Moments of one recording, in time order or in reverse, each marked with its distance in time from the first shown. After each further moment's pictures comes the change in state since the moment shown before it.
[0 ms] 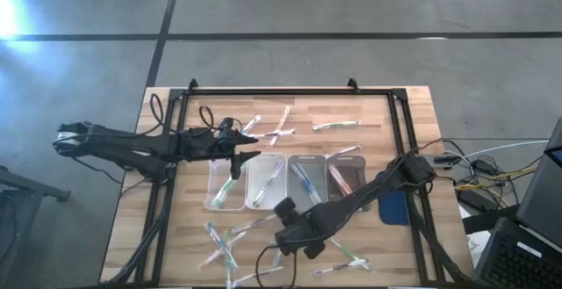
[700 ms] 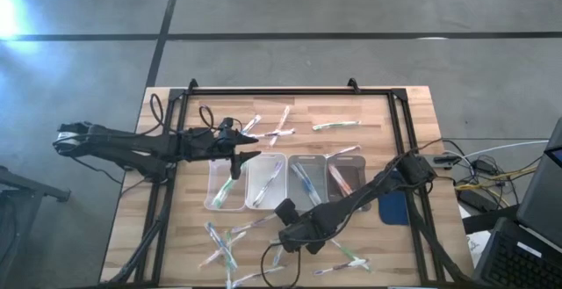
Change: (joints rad) left arm 0.000 0.000 0.000 0.000 0.000 -0.001; right arm -0.010 0.000 -0.202 0.230 0.032 -0.116
